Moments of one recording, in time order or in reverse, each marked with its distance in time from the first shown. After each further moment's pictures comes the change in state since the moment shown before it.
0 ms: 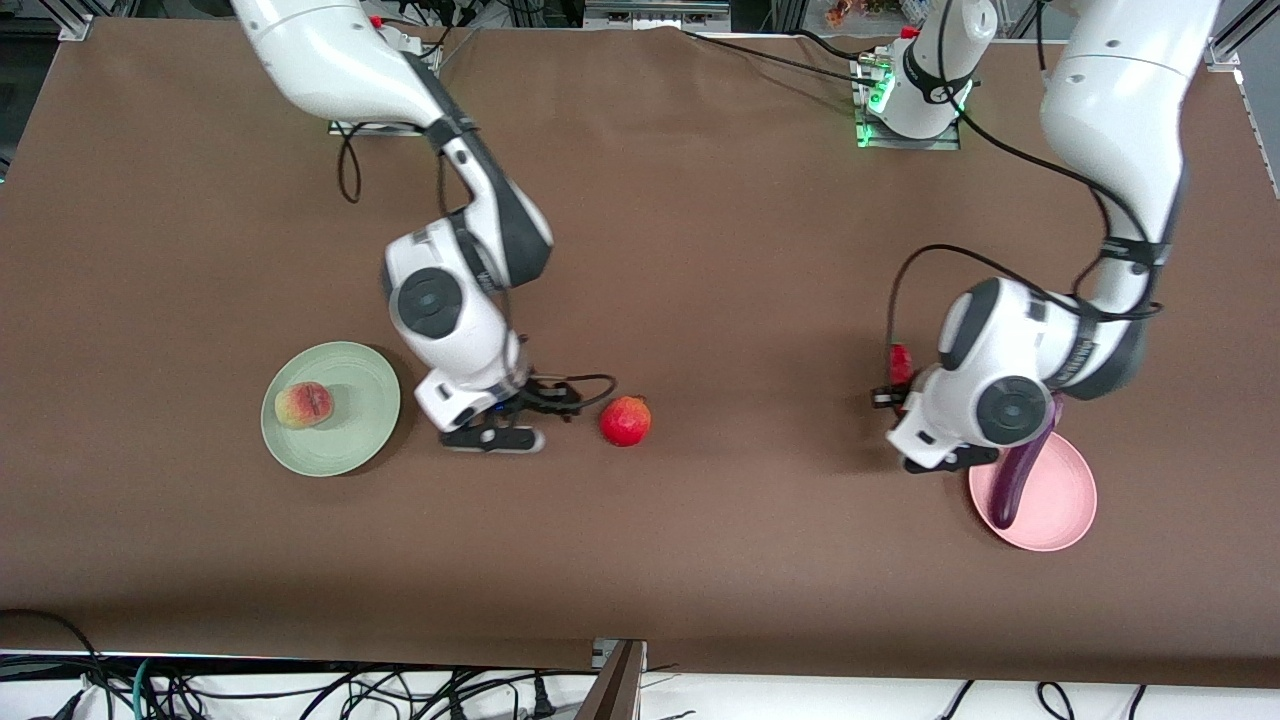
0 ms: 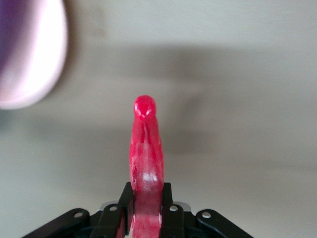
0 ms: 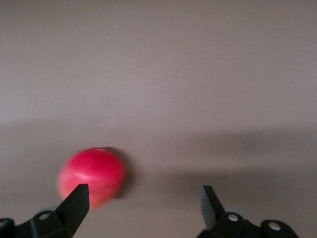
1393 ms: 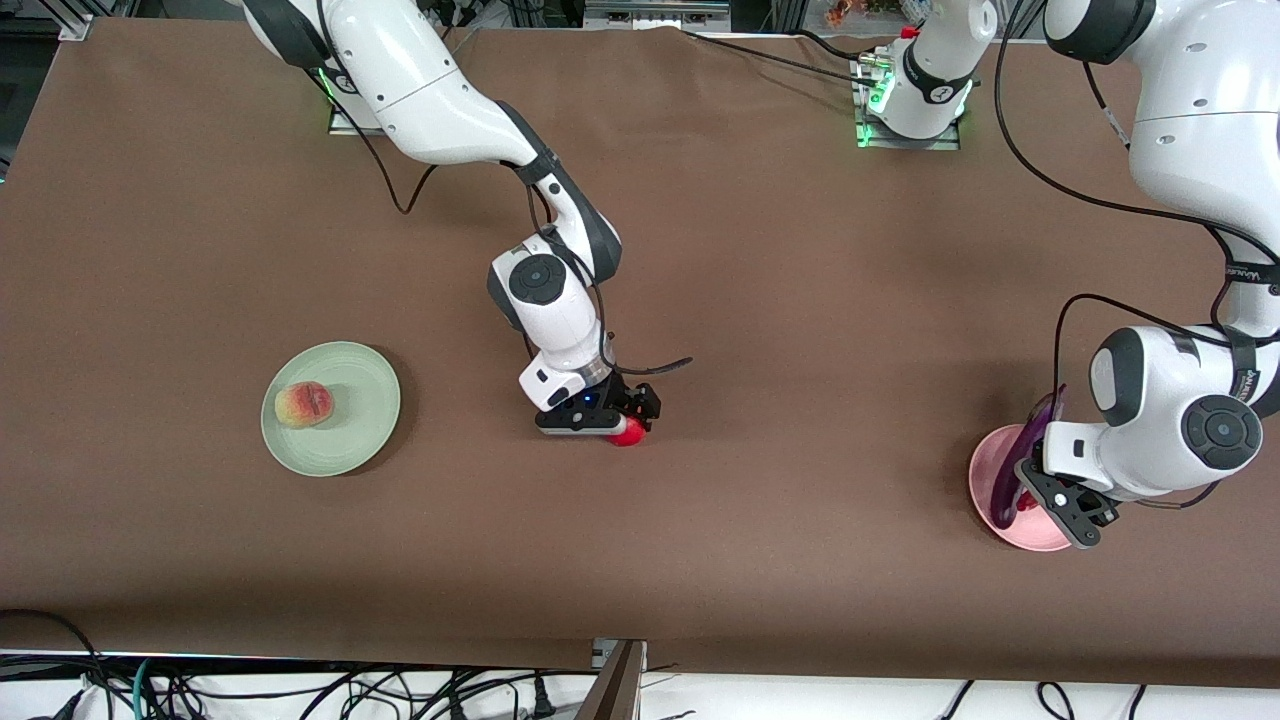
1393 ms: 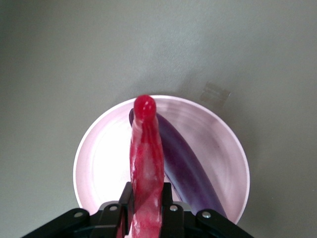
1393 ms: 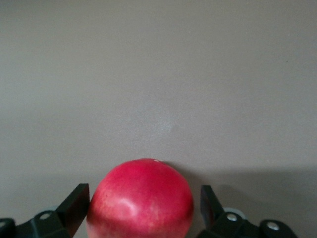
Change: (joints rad) left arm 0.100 0.120 0.162 0.140 0.014 0.384 1.280; right arm 0.103 0.188 -0.011 -0.003 -0.045 0.379 0.105
